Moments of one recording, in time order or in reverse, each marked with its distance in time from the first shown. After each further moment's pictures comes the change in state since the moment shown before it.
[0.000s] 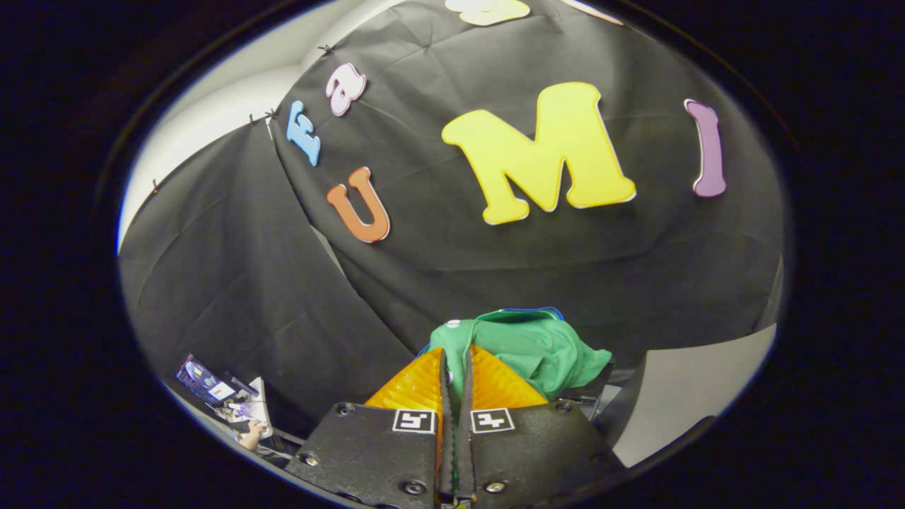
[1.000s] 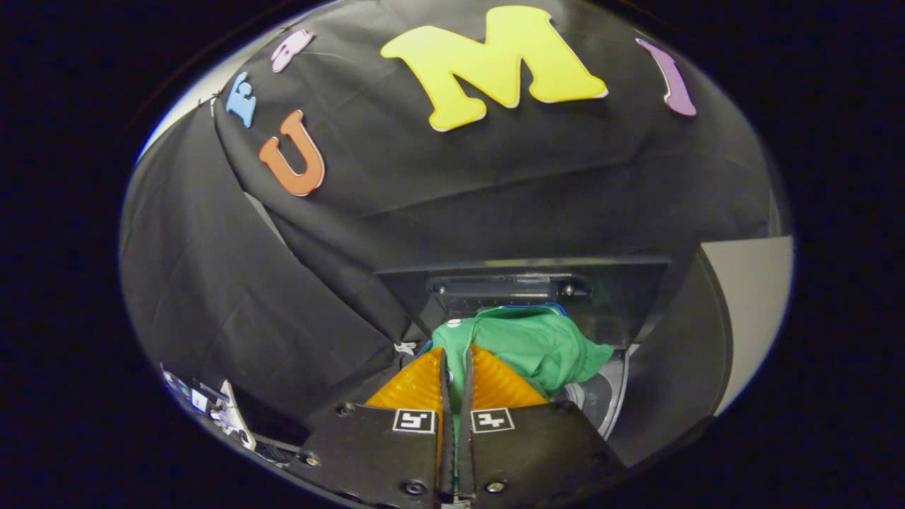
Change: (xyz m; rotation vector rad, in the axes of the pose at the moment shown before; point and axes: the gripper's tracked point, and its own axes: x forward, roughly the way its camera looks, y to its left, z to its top) arm 0.134 -0.050 -0.139 0.140 0.100 -0.197
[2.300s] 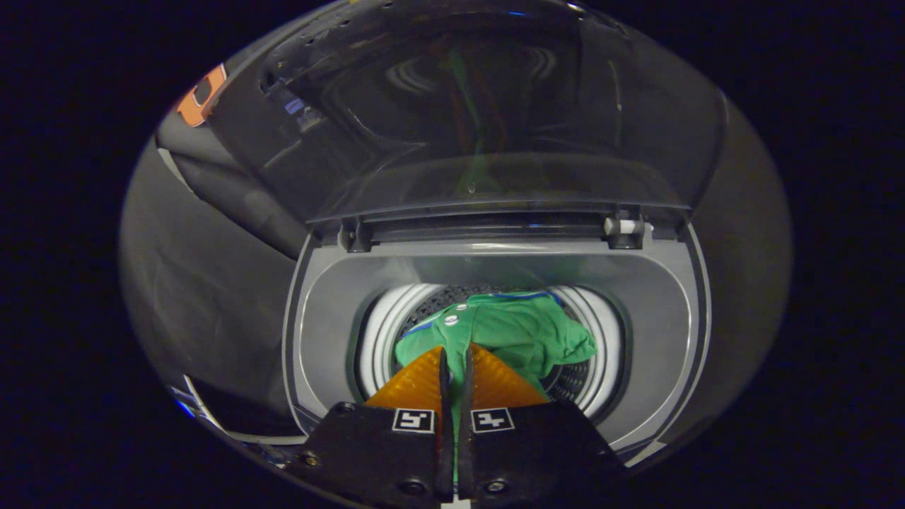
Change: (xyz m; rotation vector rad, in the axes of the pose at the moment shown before) arm 0.158 -0.052 -0.159 0.075 0.314 -0.260
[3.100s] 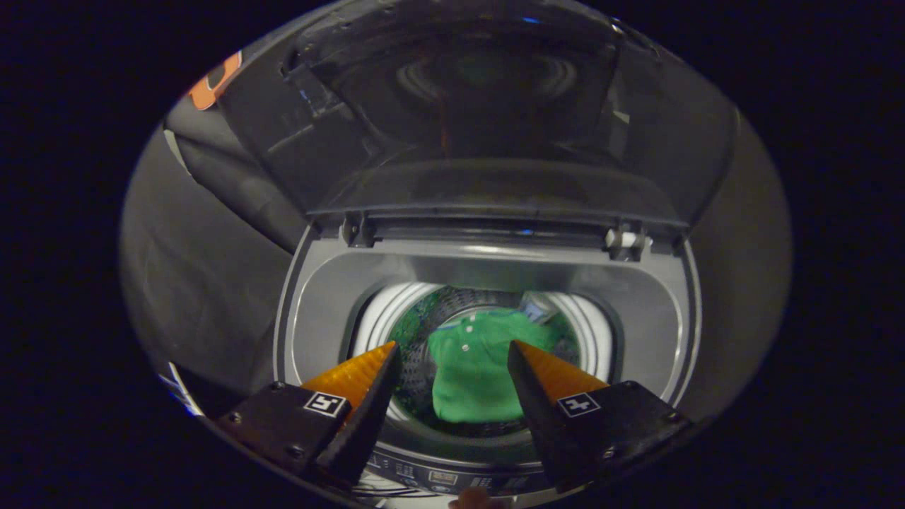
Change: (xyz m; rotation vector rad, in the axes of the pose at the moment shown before) arm -0.001 -0.001 0.005 -0.081 -0.025 -0.057
